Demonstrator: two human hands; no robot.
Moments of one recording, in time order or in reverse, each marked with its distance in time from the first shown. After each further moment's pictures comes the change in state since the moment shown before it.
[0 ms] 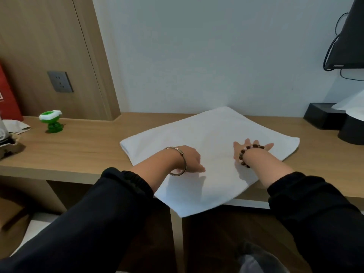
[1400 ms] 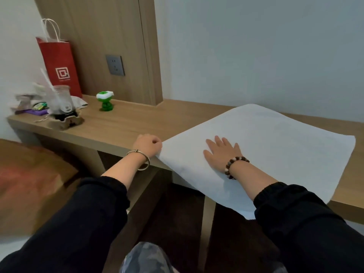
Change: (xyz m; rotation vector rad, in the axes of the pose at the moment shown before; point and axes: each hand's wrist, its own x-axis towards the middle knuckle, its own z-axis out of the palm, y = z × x) left_hand -0.061 -0.201 0.066 -0.501 0.558 -0.487; right_hand -0.035 -0.156 0.036 0.188 0.260 -0.636
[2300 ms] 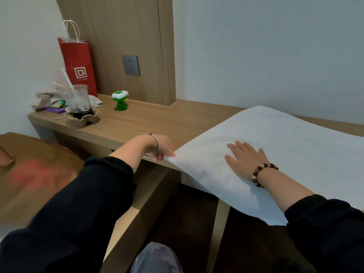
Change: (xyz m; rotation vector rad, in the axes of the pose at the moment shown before) left_hand -0.003 0.023 -0.046 0.109 -0.593 -0.135; right_hand -0.007 0.019 -0.001 0.033 0.019 0.002
